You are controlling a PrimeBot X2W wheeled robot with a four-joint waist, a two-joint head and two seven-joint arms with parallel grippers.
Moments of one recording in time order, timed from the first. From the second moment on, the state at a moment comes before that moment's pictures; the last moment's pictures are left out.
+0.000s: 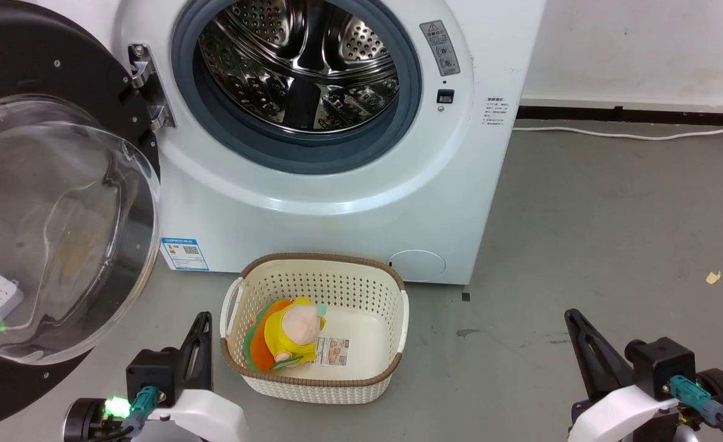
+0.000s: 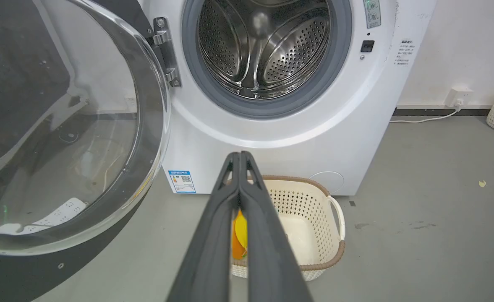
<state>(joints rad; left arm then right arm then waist) 0.02 0.05 0.00 0.00 -0.01 0.01 0.00 0.01 -0.06 0.00 0.01 0.01 0.13 0.00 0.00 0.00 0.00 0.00</state>
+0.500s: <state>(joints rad) 0.02 0.05 0.00 0.00 -0.01 0.01 0.00 0.01 -0.06 0.00 0.01 0.01 0.13 0.00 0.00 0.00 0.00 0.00</state>
